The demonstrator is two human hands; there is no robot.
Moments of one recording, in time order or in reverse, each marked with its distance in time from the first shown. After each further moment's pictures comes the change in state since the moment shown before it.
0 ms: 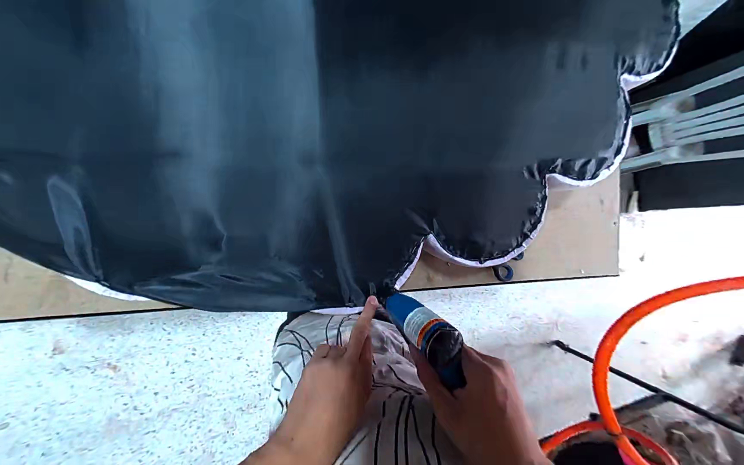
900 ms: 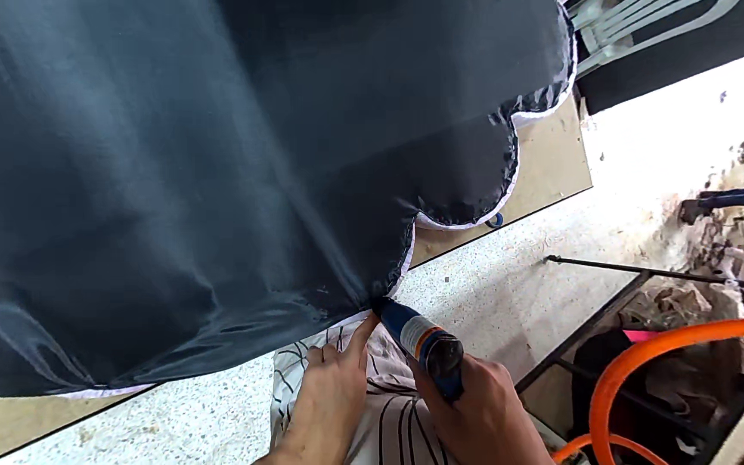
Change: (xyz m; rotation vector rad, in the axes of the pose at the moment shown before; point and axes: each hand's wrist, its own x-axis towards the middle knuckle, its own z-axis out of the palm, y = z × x) left_hand 0.004 -0.058 -0.026 0.376 -0.239 0.306; right_hand -0.027 -0.073 0.028 -0.036 -0.020 0.343
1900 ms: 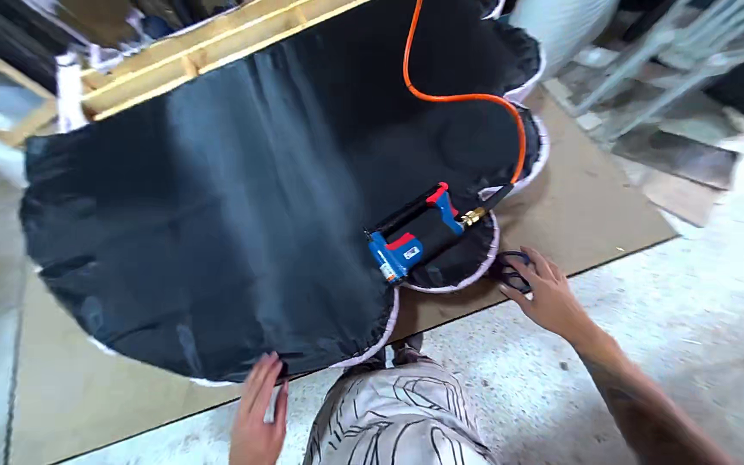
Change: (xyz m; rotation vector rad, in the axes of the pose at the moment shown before) left_hand -0.075 -0.094 0.015 -0.268 0.638 -0.330; right_hand 0.234 0.316 -0.003 0.048 0.222 -0.287
